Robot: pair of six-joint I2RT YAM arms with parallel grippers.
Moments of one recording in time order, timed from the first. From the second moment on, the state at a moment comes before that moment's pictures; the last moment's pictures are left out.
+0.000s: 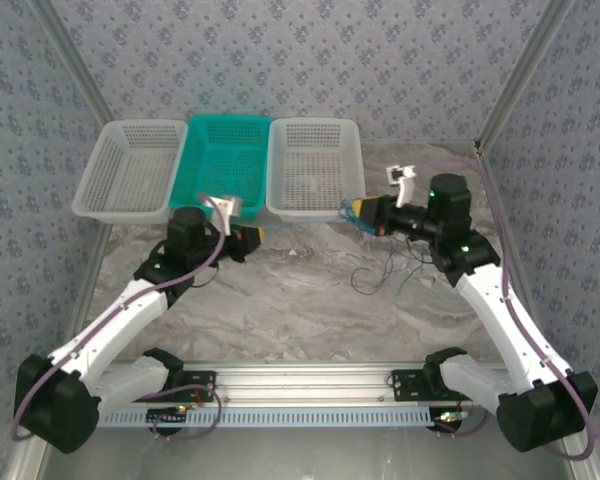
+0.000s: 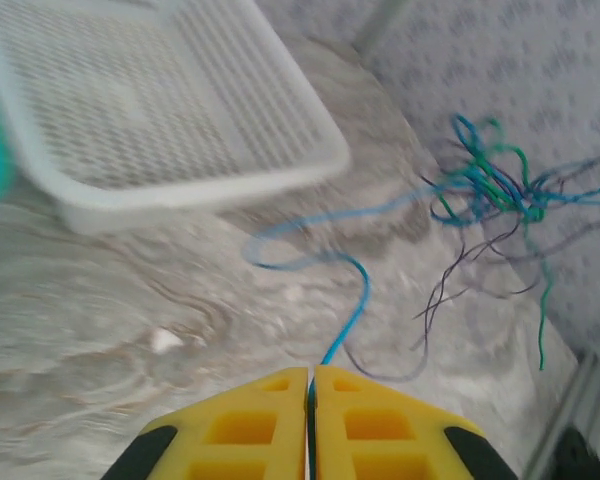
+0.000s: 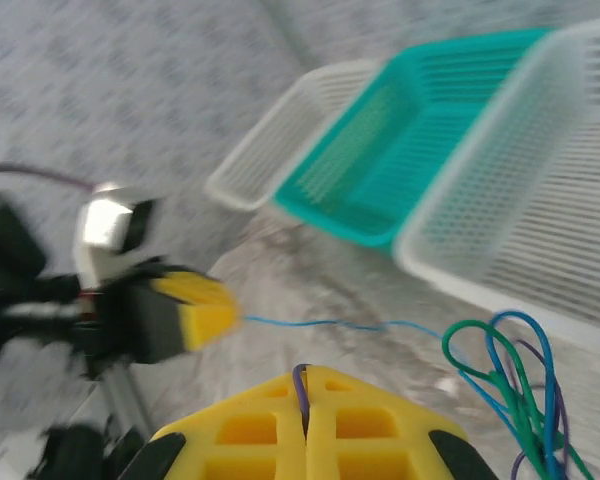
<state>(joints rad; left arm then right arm) -0.52 1.05 0.72 -0.09 0.40 -0.44 0.33 1.05 1.02 -0.27 -0.68 0.35</state>
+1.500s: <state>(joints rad) -0.58 1.50 0.82 -0.22 0.41 -0.85 0.62 1.44 1.01 -0.27 -0.85 0.21</state>
